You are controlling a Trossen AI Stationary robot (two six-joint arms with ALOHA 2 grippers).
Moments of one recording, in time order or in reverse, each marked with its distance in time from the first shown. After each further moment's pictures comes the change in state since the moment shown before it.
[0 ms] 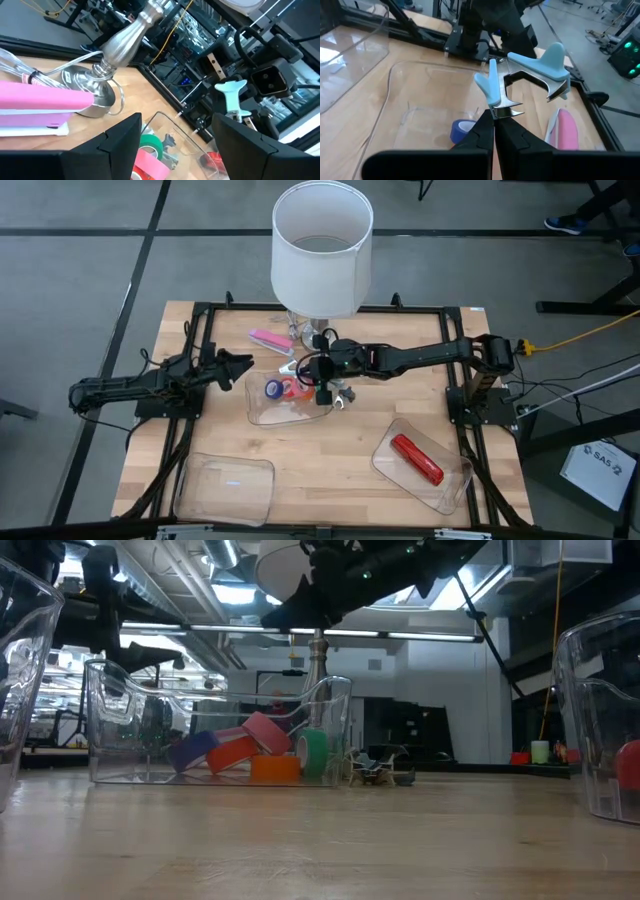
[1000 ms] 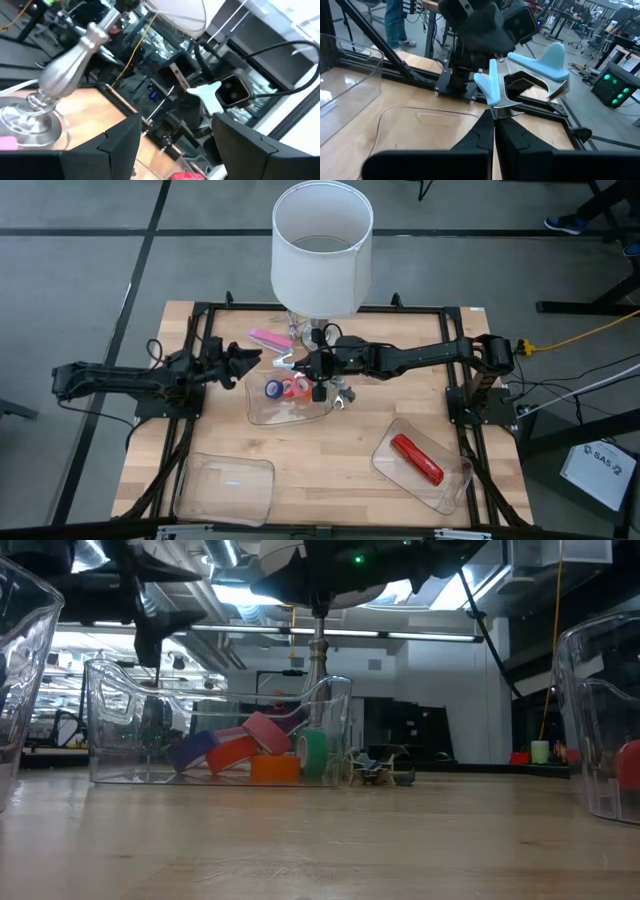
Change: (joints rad) left arm 0.000 0.451 0.044 0.605 0.095 0.038; right arm 0.000 0.000 0.000 0.188 0.000 -0.003
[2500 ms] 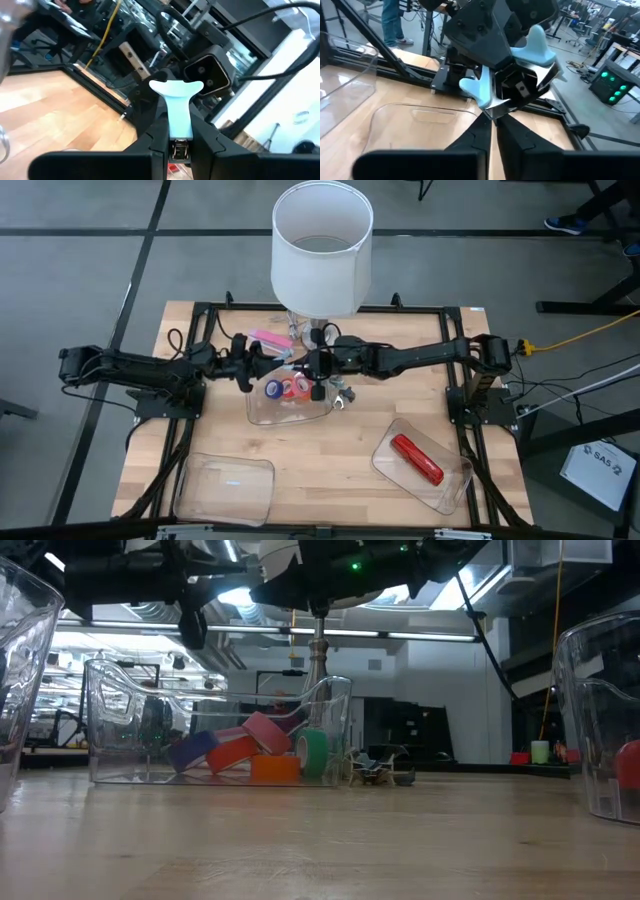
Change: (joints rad) left arm 0.002 0.402 0.215 0.141 0.186 0.023; right arm -0.001 0.020 0.001 0.010 0.001 0.006
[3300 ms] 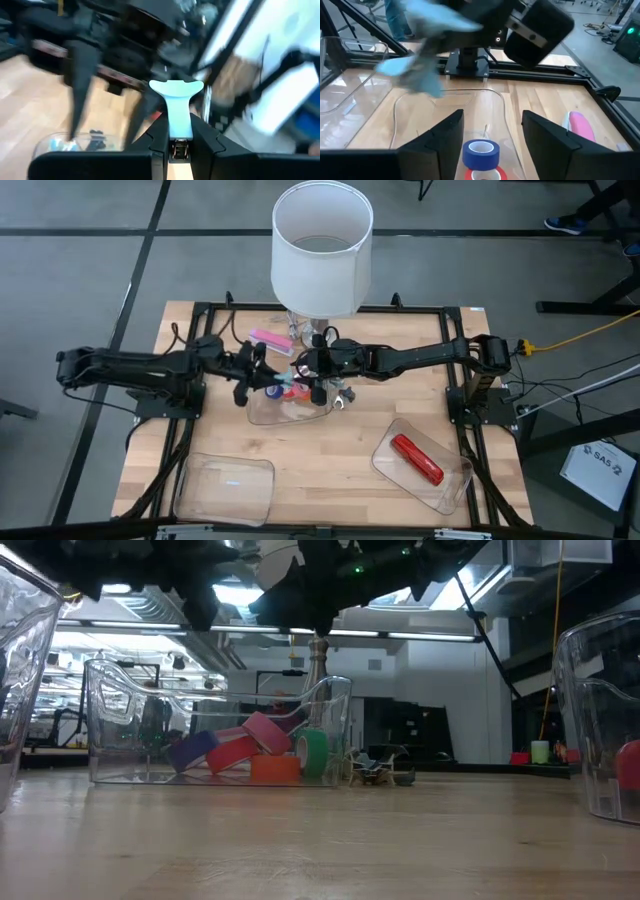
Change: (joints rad) left arm 0.003 -0.060 0.160 -0.435 0.288 0.317; right arm 0.001 0.002 0.000 -0.103 -0.006 0.186
